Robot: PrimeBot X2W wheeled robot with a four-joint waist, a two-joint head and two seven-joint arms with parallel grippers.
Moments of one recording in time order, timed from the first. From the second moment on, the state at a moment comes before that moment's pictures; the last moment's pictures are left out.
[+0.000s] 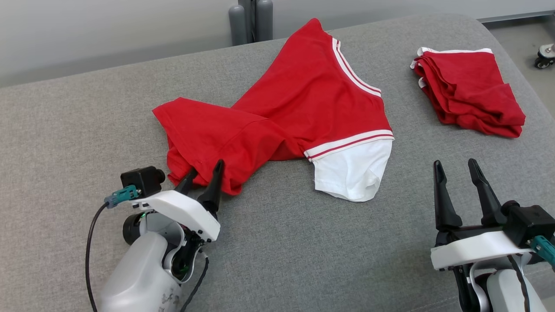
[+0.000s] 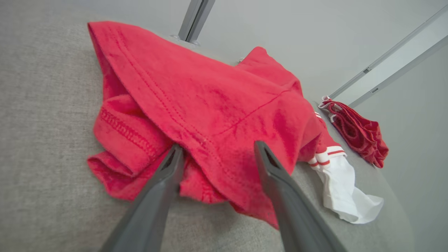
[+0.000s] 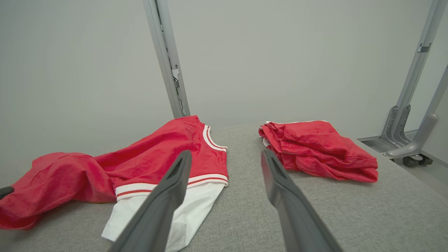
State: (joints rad) left arm -0.52 0.06 -0.37 0.79 -0.77 -0.13 -0.13; right arm -0.18 -0.05 0.04 0.21 0.22 0.13 -0.26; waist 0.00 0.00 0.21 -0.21
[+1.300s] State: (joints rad) left arm -0.29 0.38 -0.72 0.18 -1.10 -0.13 -0.07; right arm -0.13 -0.05 0.01 0.22 0.23 0.13 -0.26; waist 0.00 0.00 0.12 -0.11
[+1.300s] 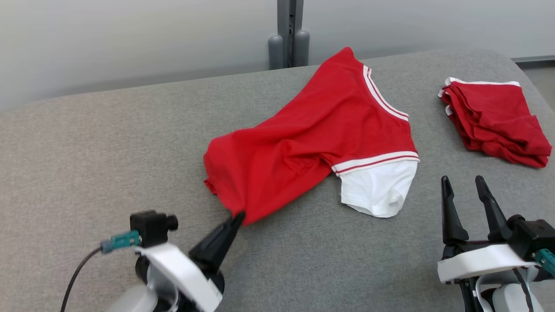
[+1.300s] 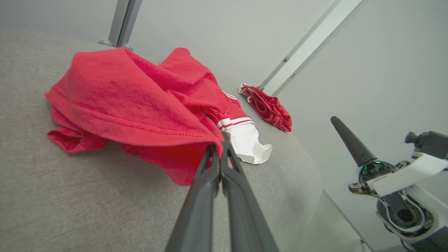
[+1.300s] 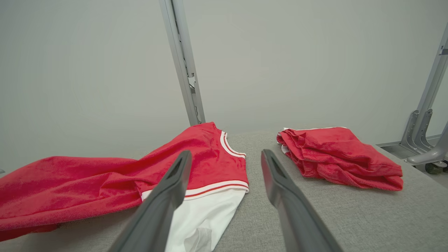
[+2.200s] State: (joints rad) left arm -0.19 0.44 -0.94 0.39 -1.12 -0.13 -0.14; right arm -0.09 -0.05 0.01 0.26 0.22 0.13 -0.26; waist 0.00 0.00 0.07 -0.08
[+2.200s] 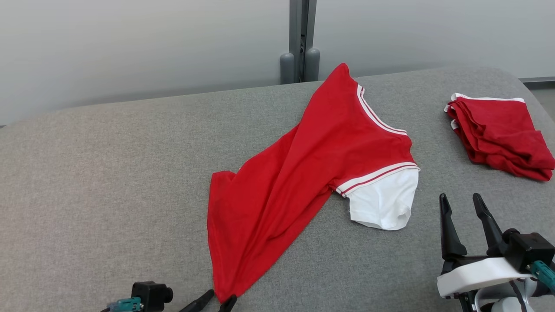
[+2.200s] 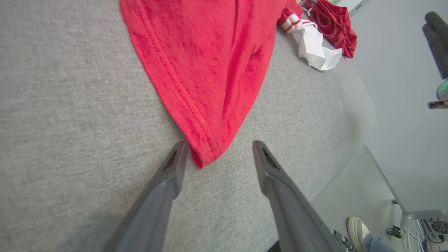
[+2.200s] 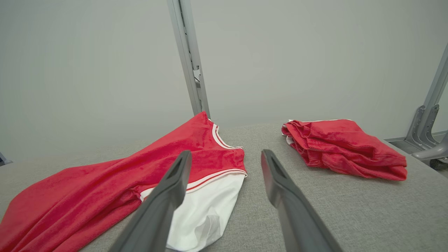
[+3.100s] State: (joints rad) left arm -0.61 0.37 -0.85 0.73 -1.12 -0.09 -0.12; right arm -0.16 -0.05 0.04 0.25 0.22 0.13 -0.26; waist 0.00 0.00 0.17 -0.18
